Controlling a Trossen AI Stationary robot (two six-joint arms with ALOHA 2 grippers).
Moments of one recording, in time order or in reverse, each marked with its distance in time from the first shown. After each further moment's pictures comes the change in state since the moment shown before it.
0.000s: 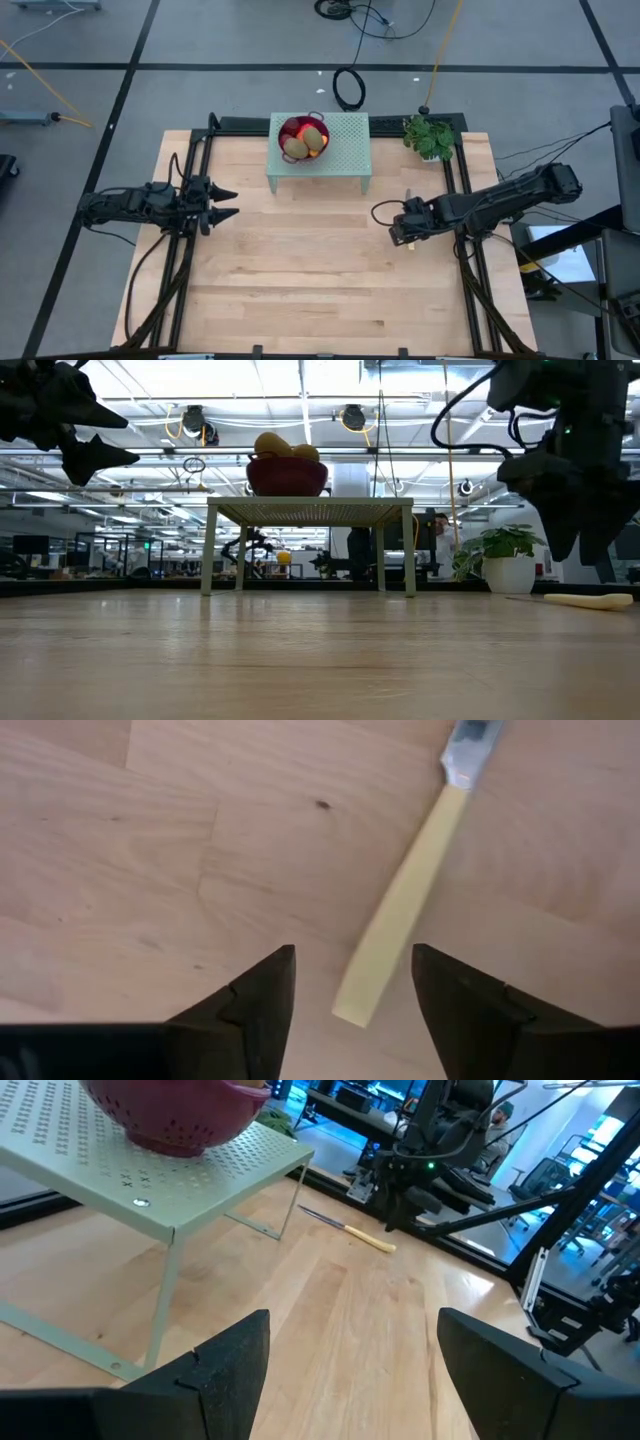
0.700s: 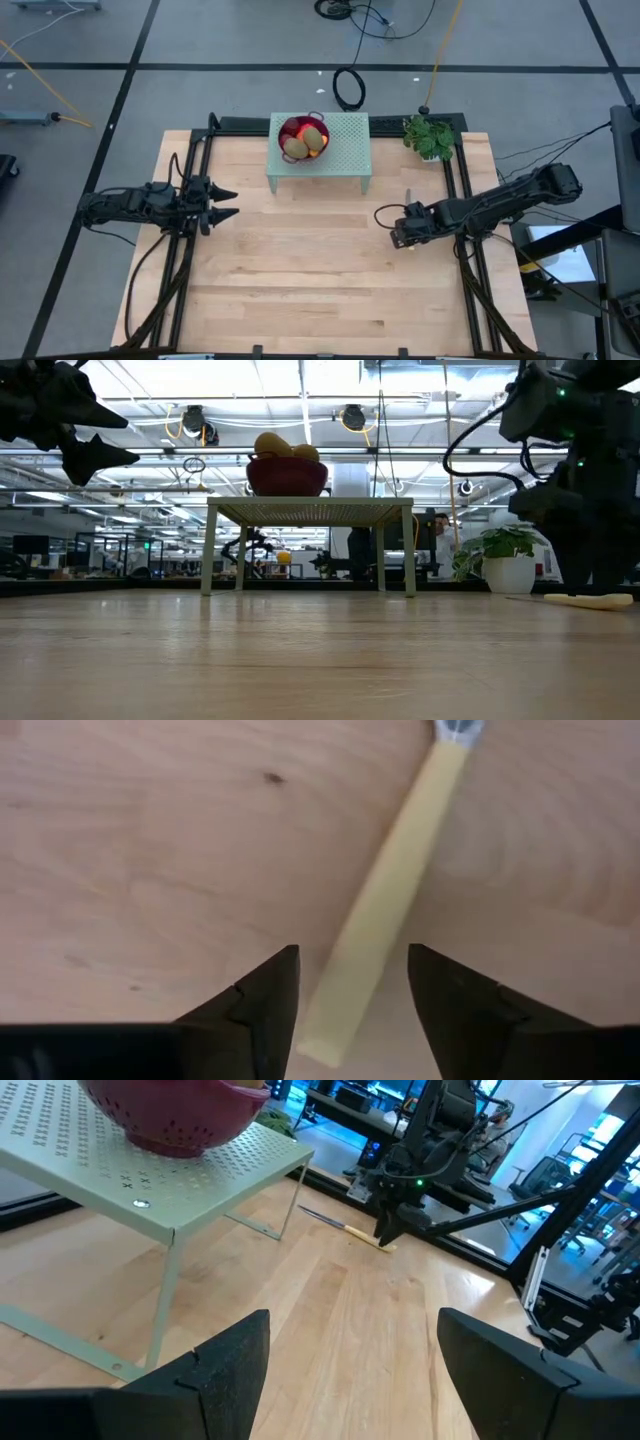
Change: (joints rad) left arm 0.000 0.000 0.000 0.000 0.000 0.006; right arm 0.000 0.000 -0.157 0.197 -0.027 0.023
